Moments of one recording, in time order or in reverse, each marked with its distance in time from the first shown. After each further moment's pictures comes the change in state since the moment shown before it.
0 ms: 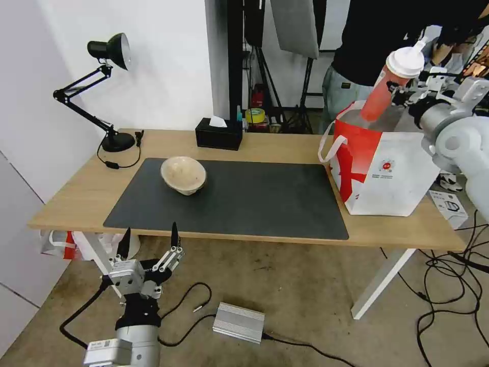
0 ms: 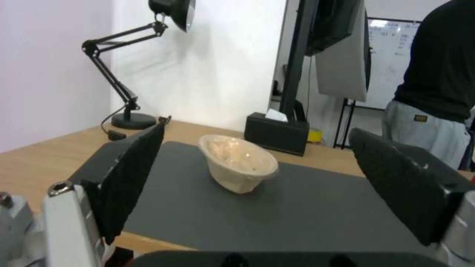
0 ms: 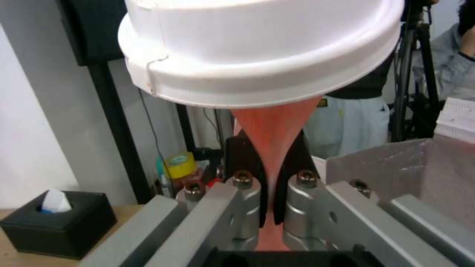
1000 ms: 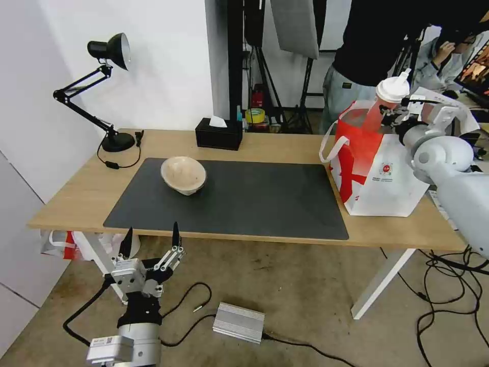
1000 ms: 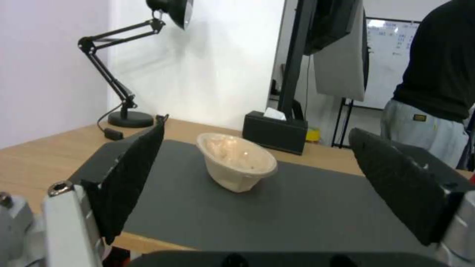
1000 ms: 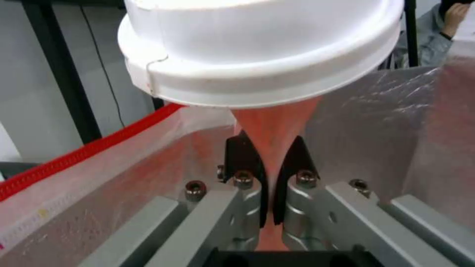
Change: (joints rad) left arm -0.021 0.012 0.000 0.018 -0.020 -0.002 0.000; right arm 0.010 0.099 -0.059 -0.197 -0.141 0.048 -0.055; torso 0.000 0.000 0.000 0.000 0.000
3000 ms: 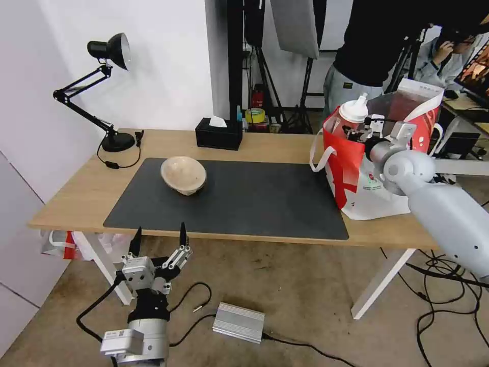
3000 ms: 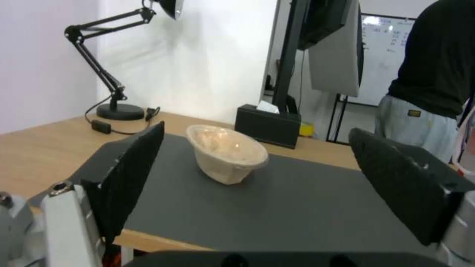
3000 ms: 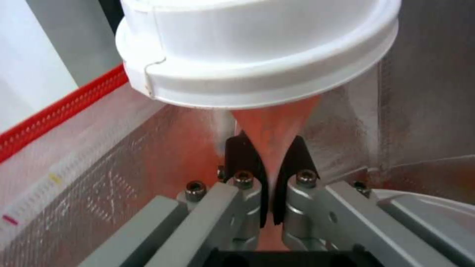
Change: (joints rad) left arm -0.052 -0.003 0.036 0.050 -0.002 0.004 -0.003; right arm -0.023 0.057 -0.063 0.049 0.129 -0.045 0.009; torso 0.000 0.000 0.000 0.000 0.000
